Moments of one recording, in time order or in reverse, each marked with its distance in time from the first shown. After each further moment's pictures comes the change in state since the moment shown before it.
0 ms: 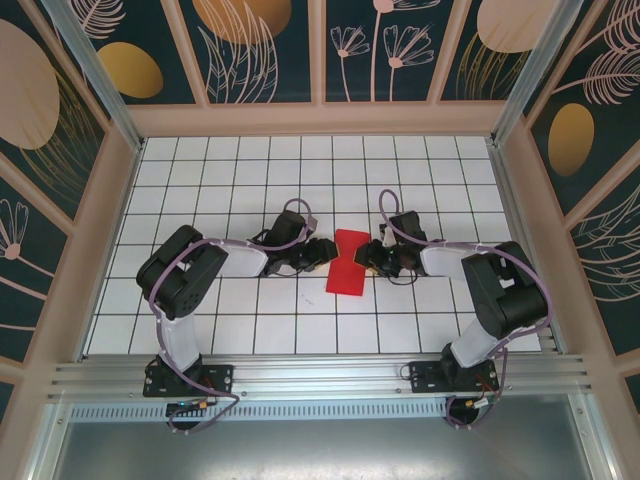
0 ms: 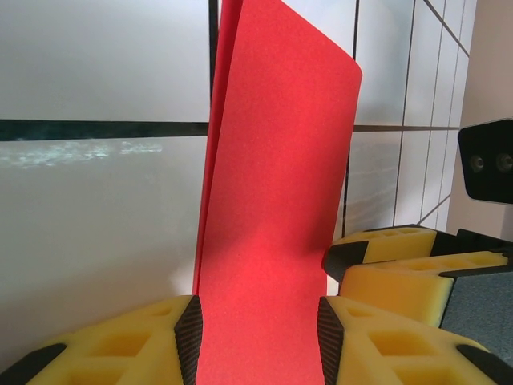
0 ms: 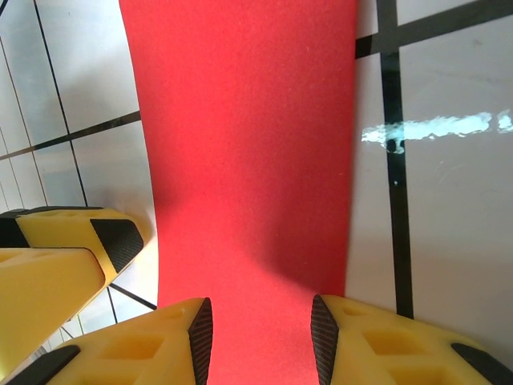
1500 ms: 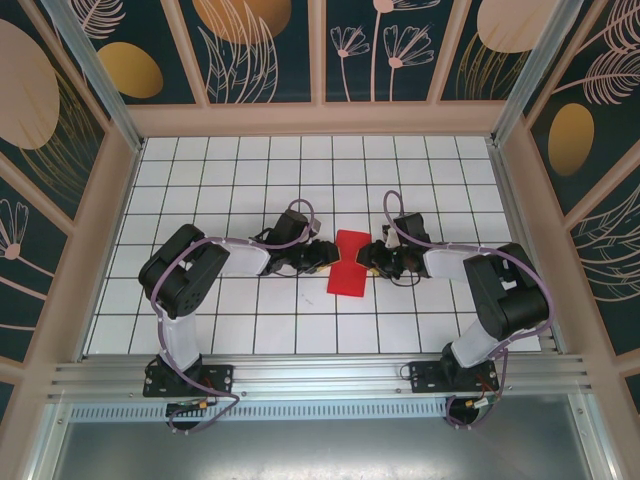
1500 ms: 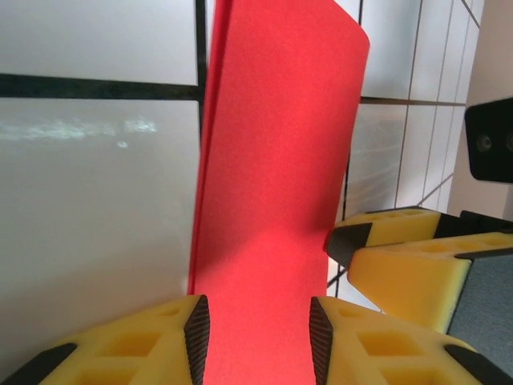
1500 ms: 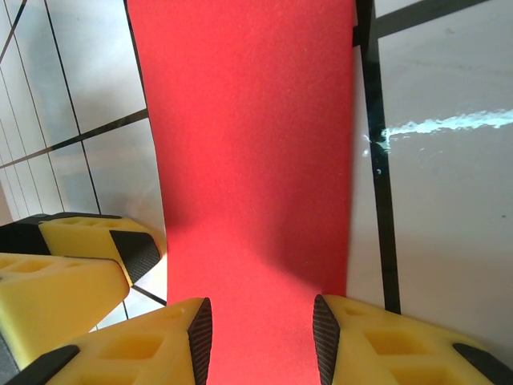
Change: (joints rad) left arm -0.002 0.006 0.027 -0.066 0.031 0.015; right arm -0.023 -0.012 -0.032 0.039 -0.038 0.019
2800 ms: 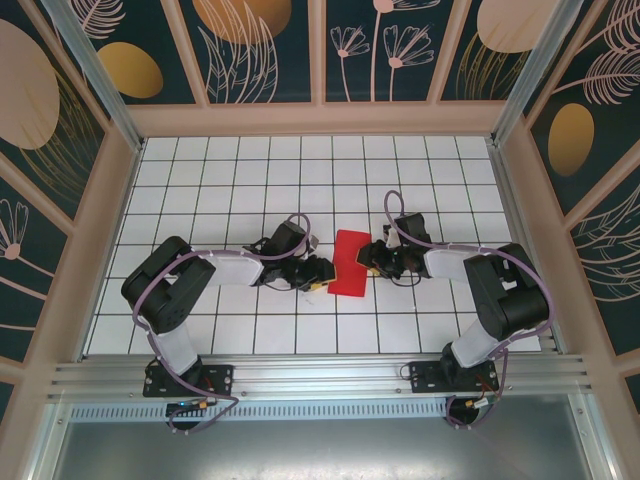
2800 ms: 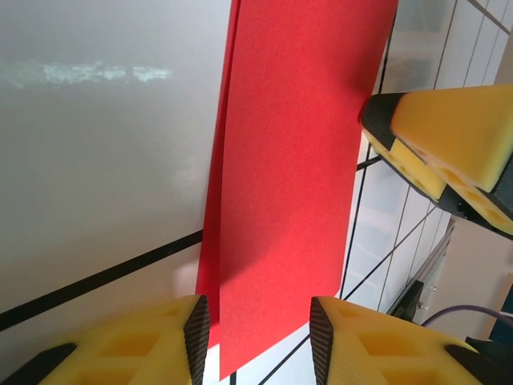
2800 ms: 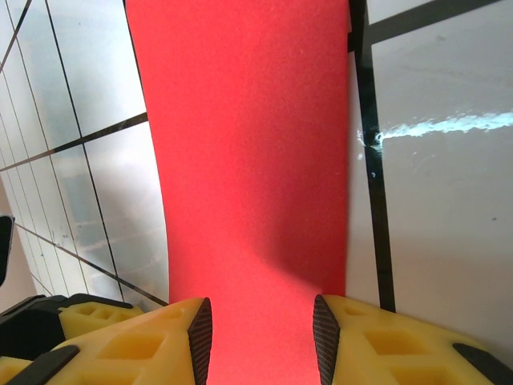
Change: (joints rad) left arm -0.047 -0.127 -0.100 -0.126 0.056 -0.022; right arm -0.006 -0.001 -0.004 0.008 -0.002 0.002
